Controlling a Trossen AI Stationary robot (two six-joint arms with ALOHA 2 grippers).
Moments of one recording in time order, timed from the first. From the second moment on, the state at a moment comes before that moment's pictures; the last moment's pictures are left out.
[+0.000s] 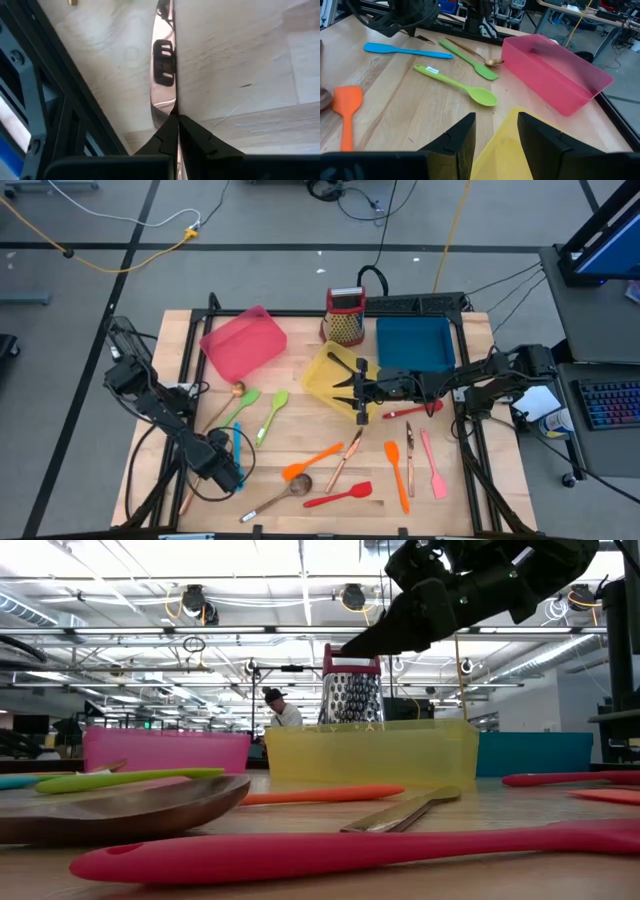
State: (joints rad) left arm -0.79 1.64 0.81 -0.98 0.25 -1.93; right arm 0.02 1.46 0.66 0.48 0.07 -0.19
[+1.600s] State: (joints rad) left arm -0.77 1.56 0.73 -0.92 0.11 -1.88; right arm 0.02 1.46 0.66 0.48 0.07 -0.20
